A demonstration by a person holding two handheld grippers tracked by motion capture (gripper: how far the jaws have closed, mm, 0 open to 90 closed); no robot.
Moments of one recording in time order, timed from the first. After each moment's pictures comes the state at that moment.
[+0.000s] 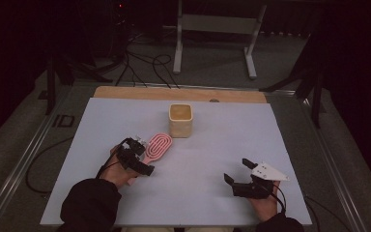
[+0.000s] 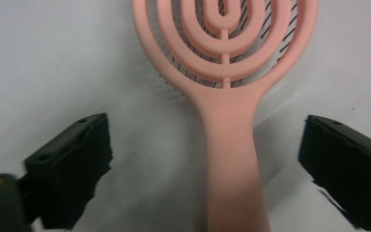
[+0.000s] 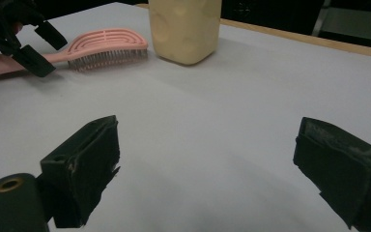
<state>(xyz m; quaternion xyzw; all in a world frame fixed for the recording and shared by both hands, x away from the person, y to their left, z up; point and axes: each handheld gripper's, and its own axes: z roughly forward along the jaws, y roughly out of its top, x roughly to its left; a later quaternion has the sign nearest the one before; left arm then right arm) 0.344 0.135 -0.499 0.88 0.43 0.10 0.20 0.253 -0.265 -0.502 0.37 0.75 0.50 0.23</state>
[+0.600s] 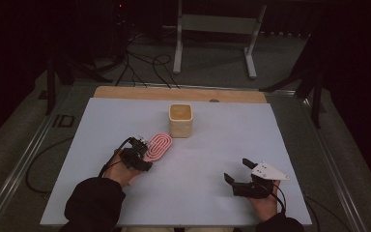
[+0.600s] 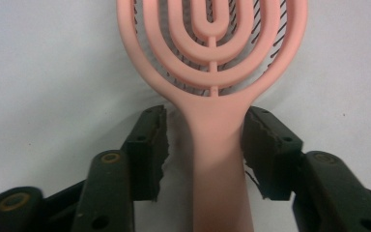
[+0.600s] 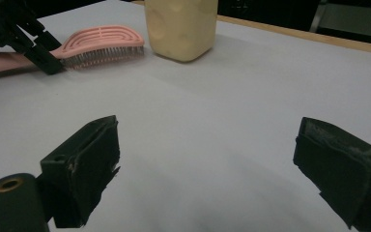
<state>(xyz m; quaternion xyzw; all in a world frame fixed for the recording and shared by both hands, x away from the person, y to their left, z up) 0.348 0.128 -0.496 0.88 0.43 0.09 0.18 0.254 -0.265 -0.503 0.38 0.75 0.50 0.23</state>
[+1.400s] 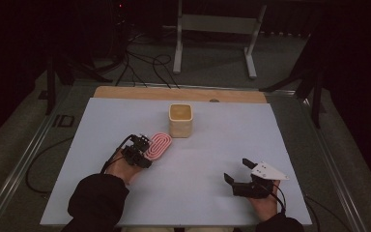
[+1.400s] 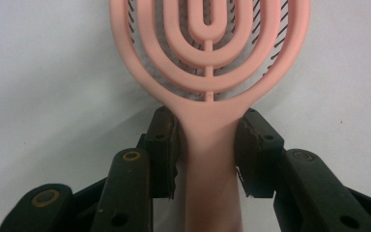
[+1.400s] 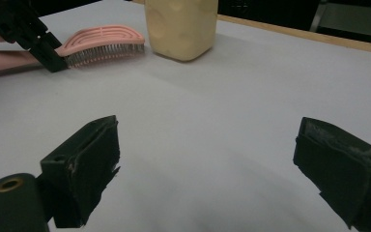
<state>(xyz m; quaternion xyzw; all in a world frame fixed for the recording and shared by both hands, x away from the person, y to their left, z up) 0.357 0.123 -0.493 0.88 0.44 0.06 0.15 0.254 -0.265 -0.503 0.38 0.75 0.50 0.23</state>
